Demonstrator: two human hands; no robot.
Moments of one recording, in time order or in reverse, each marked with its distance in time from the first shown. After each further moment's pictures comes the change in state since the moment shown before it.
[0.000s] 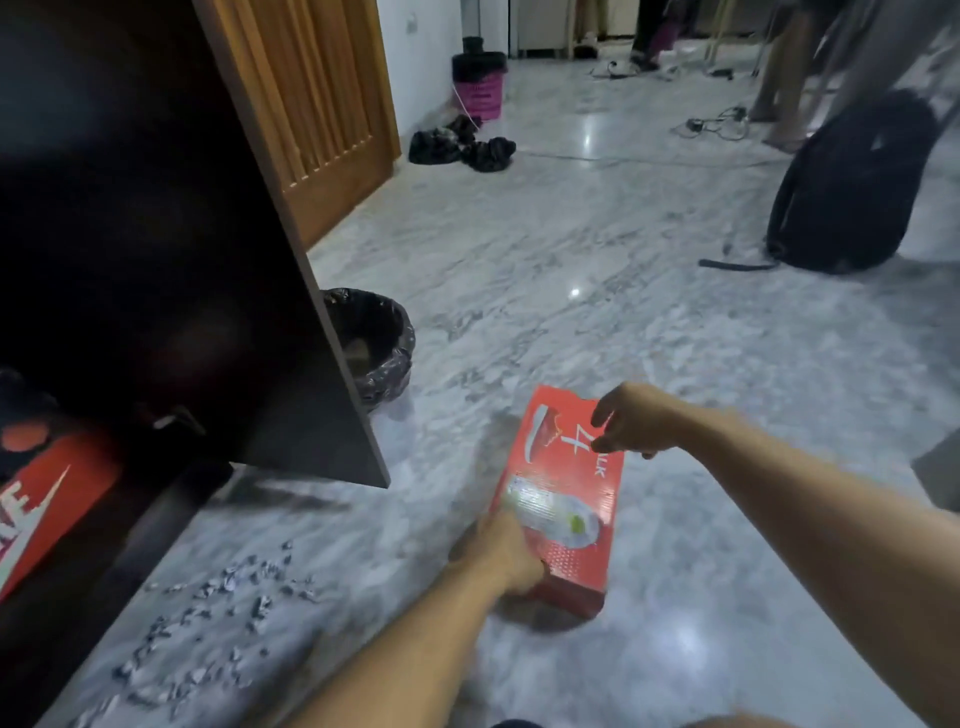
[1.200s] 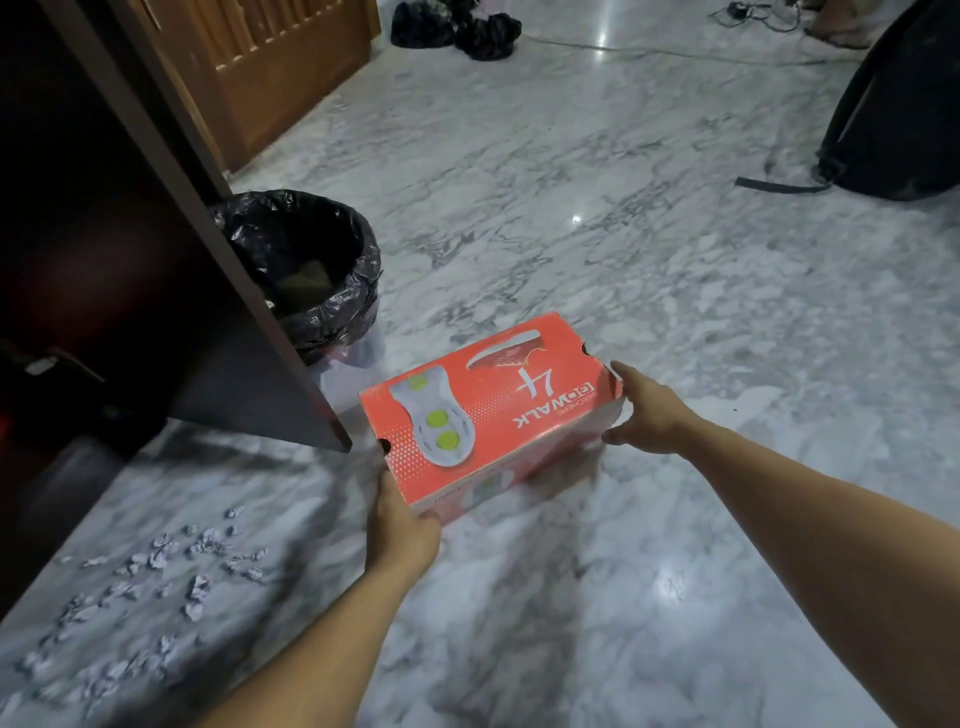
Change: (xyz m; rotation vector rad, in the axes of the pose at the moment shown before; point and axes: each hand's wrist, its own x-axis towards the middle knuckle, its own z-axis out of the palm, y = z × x) left_hand 0.114 -0.097 0.056 -0.705 0.372 -0.180; right_hand 0.109 0.079 0.096 0.230 0.105 0.018
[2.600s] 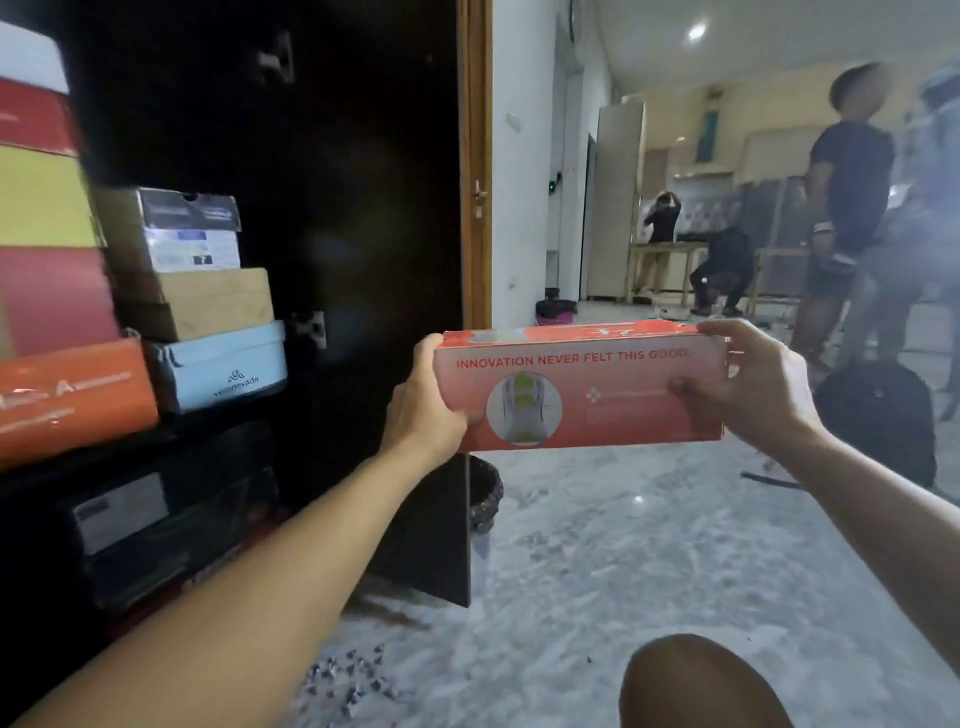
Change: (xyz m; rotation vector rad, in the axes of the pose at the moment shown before) left_hand -0.290 0.228 -0.307 -0.001 0.451 0.879; right_hand -0.368 -0.223 -0.242 0.252 0.978 -0.559
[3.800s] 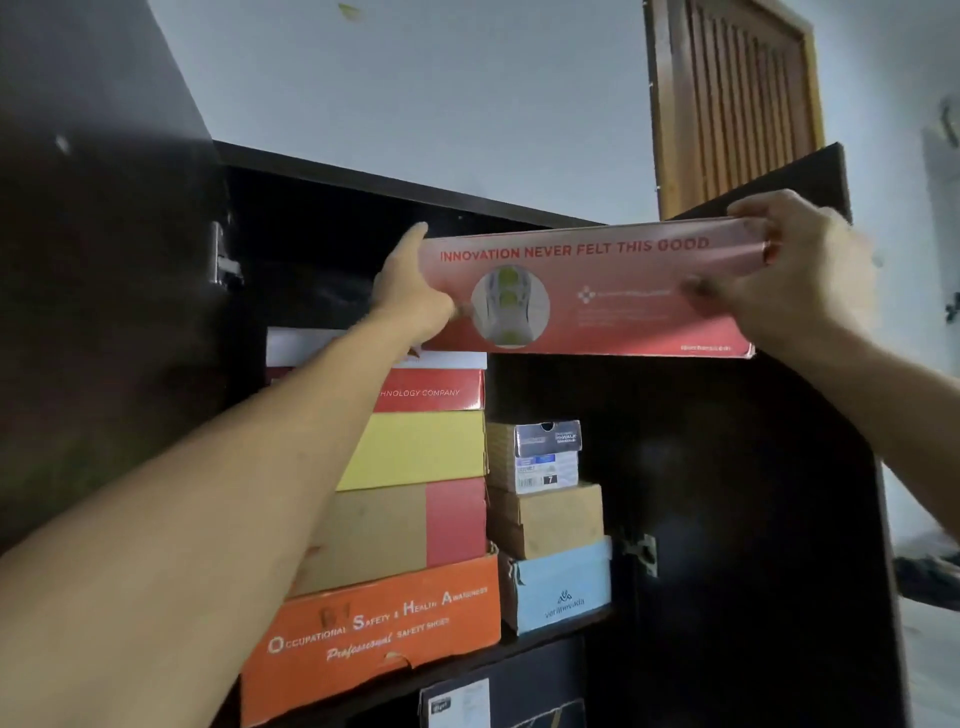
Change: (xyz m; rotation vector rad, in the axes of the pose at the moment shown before) left_hand 0.160 0.106 -0.386 0.390 0.695 -0.003; right_hand 0.166 -0.377 0.100 0.623 0.120 -0.416
